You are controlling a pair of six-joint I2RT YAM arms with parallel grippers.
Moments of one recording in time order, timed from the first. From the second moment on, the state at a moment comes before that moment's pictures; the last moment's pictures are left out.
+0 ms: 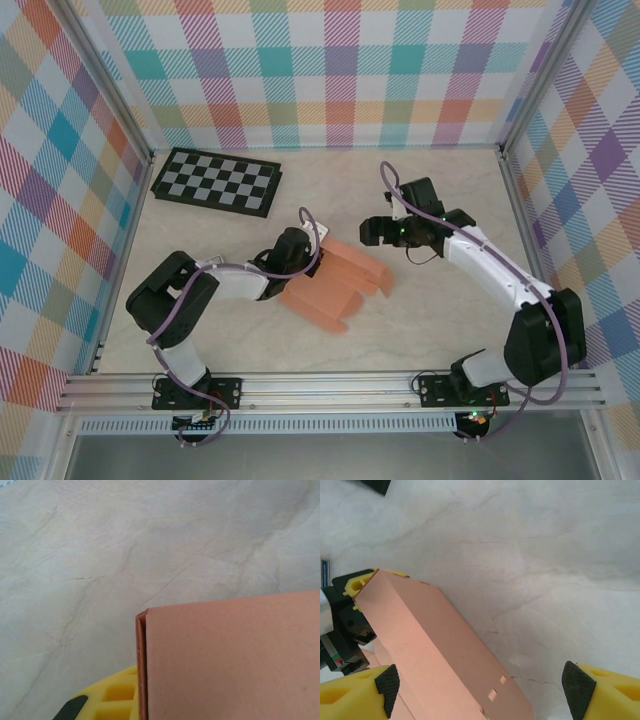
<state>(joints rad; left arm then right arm) -0.69 1.74 0.78 0.38 -0.17 0.05 0.42 1.39 1.10 -0.61 -0.19 0.35</state>
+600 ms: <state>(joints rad) -0.67 1.82 0.76 0.58 -0.11 0.10 0.42 1.69 1.39 -0.78 -0.40 0.16</state>
